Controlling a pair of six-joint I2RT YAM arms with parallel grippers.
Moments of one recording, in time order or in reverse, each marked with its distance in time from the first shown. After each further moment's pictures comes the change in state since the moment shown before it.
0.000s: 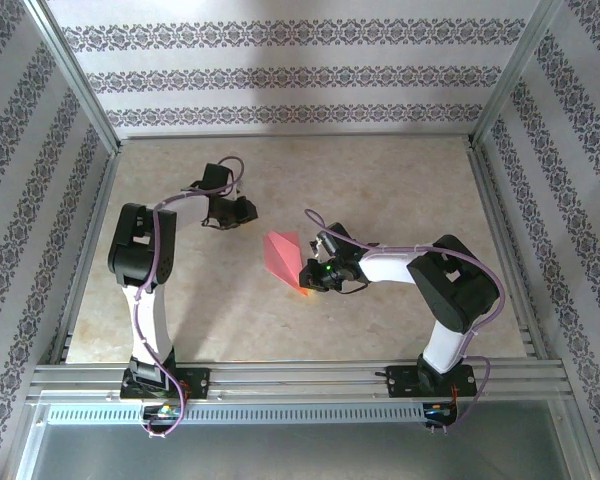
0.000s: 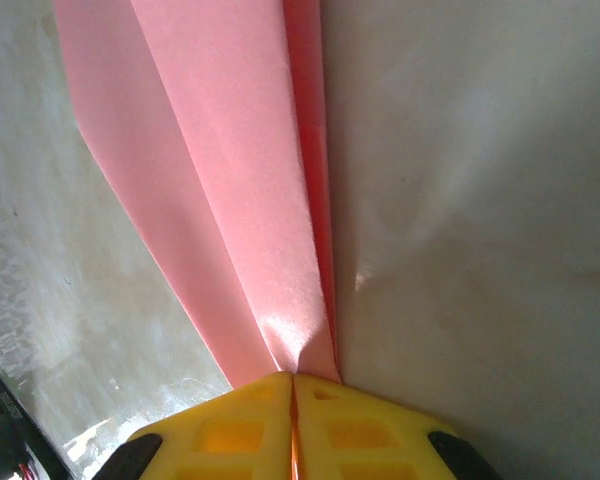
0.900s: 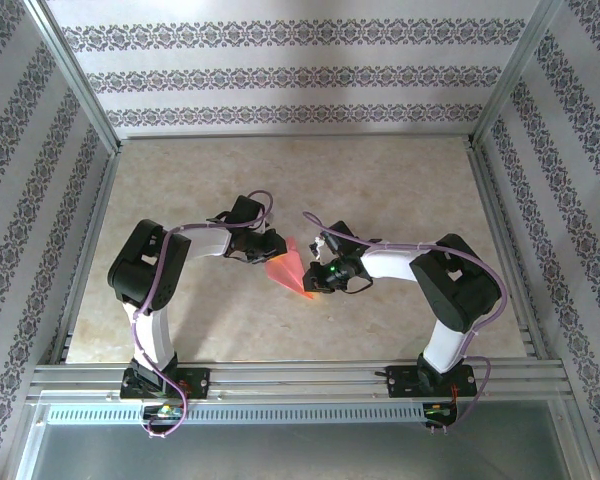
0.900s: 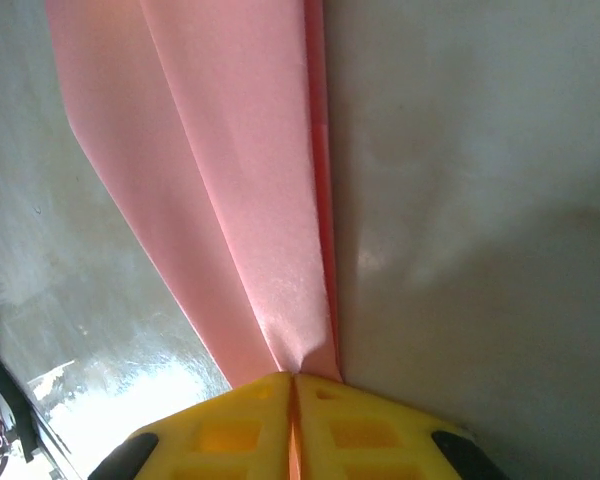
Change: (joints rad) left arm -0.248 -0.148 -0.301 0.178 0.072 -0.232; right arm -0.035 -0.009 0.025 -0.122 -0.064 -0.170
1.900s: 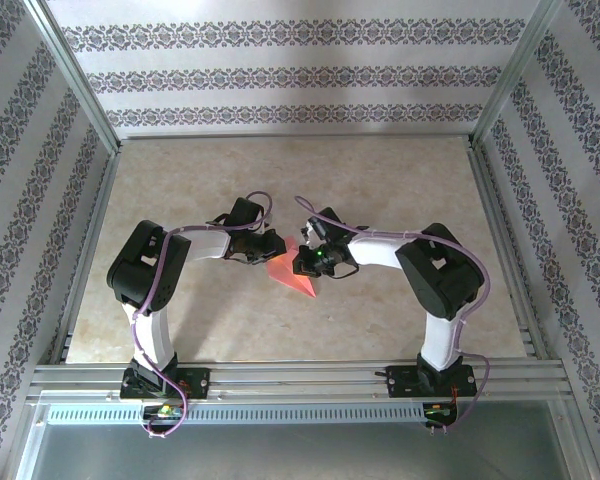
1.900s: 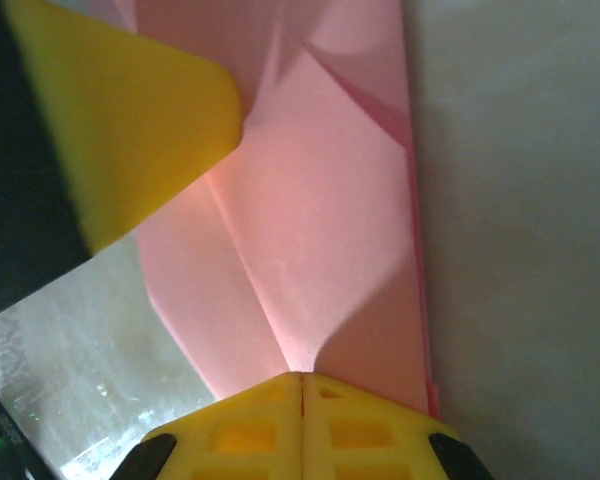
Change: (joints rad) left arm -0.001 -0.004 -0.033 0.061 -0.013 -0.015; right arm 0.010 0.127 0.183 0.015 0.050 0.095
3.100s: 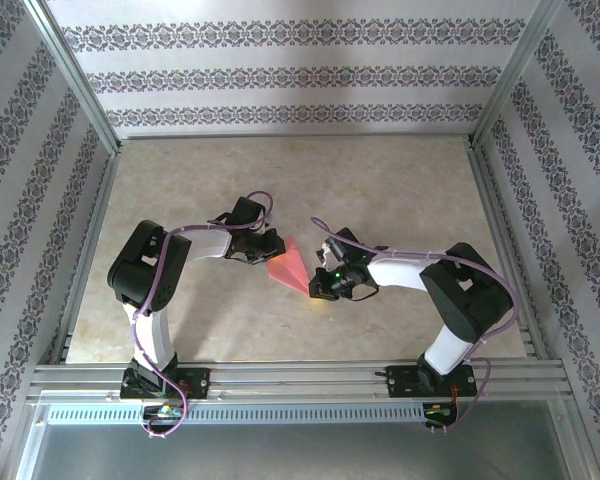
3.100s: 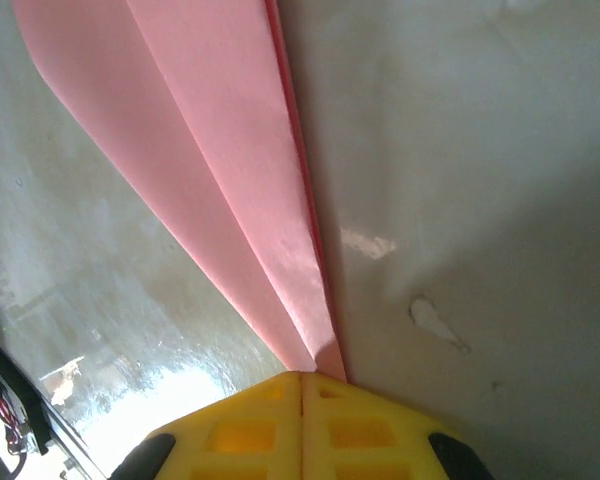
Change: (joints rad) left arm -0.006 0.002 0.019 -0.039 -0.035 -0.002; right arm 0.011 -0.214 -0.270 -0.014 -0.036 -0.003
